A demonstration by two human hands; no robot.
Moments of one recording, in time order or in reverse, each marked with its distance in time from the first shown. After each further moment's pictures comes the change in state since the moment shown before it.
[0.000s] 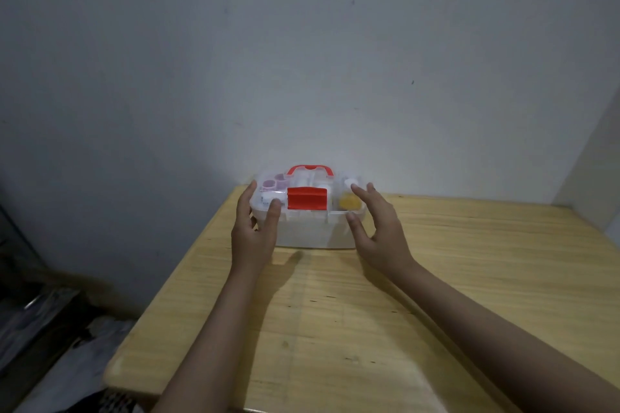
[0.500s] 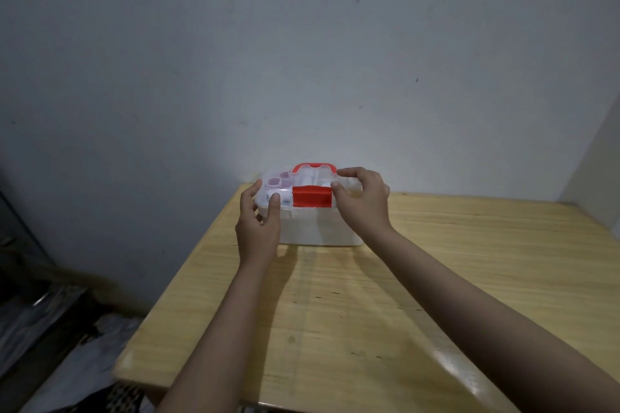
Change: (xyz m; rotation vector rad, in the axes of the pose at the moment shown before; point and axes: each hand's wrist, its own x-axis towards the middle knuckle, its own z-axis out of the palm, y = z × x) left_hand 0.003 0.005 0.005 0.026 0.110 -0.002; right_hand 0.043 -0.056 0.014 0.101 0.115 0.306
